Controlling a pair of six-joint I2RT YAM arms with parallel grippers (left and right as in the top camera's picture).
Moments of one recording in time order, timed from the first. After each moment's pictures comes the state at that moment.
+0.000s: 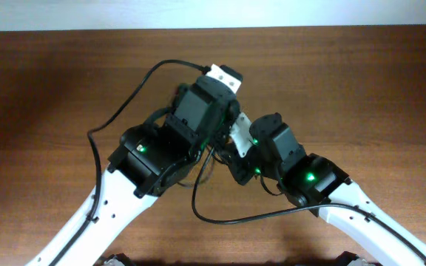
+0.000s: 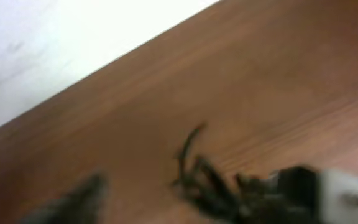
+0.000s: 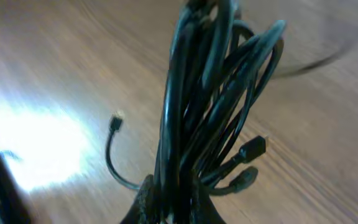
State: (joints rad) left arm -0.73 1.40 1.61 -0.96 -0.39 0.00; right arm 0.68 1.28 1.00 -0.46 -0.21 0.06
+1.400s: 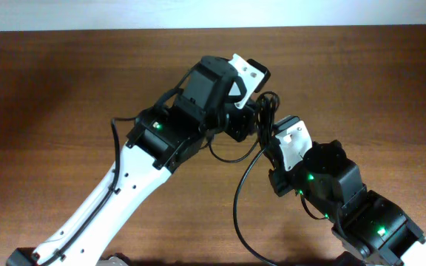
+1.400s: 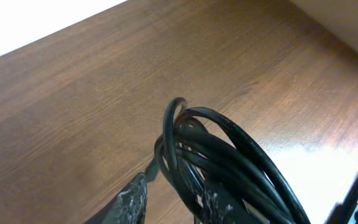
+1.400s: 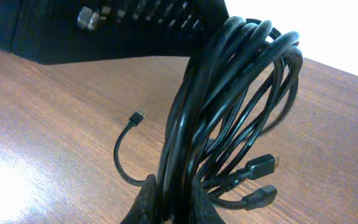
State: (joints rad) left arm -0.67 1.51 1.61 -0.78 0.17 -0.06; right arm 0.69 0.91 1.00 -0.64 0.10 0.07
